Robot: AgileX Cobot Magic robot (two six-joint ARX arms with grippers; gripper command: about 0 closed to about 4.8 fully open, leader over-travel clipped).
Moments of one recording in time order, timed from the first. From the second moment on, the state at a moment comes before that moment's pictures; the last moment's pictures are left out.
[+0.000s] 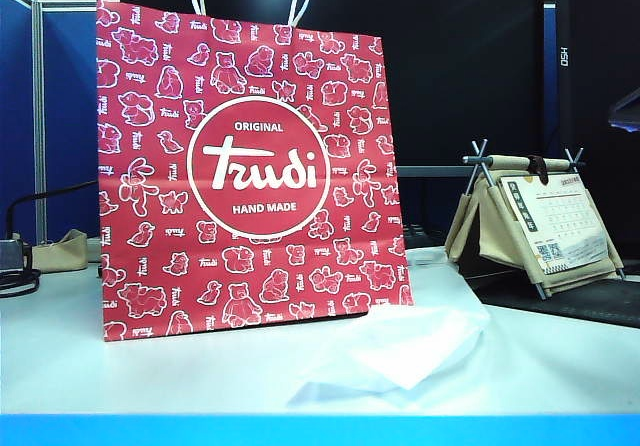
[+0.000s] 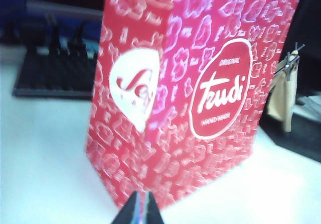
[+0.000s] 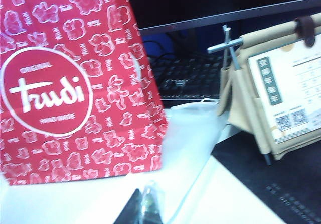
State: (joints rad) left arm -0.51 0.01 0.01 -0.03 -0.09 -0.22; right arm 0.61 0.11 0.01 0.08 0.18 0.24
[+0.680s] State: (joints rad) left arm 0.03 0.00 0.01 -0.07 0.17 -0.37; right arm -0.02 0.00 0.01 0.03 0.16 0.24
